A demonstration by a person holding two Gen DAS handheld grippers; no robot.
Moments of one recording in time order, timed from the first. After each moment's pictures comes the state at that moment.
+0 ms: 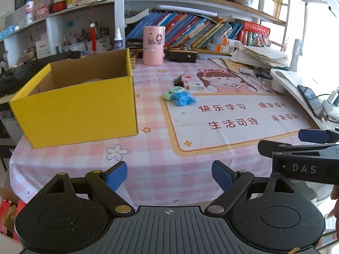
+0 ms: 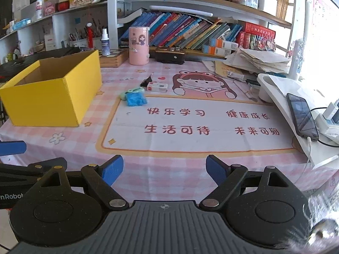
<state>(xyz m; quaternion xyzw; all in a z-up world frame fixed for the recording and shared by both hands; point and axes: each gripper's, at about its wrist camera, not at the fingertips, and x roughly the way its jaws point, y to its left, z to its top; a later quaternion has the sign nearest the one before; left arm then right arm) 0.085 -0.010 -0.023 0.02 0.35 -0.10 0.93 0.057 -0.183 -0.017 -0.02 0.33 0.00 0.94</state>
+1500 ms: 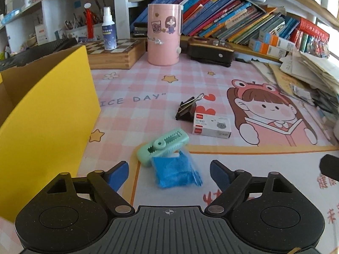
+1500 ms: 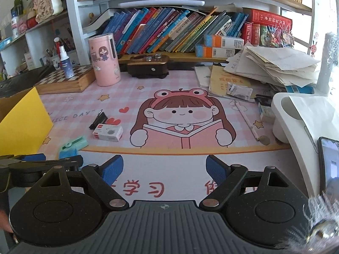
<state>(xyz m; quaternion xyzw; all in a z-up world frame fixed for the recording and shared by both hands) 0.313 -0.110 -0.067 -0.02 0.39 0.02 0.92 0.262 -0.311 -0.021 0.02 0.34 0.04 0.94</state>
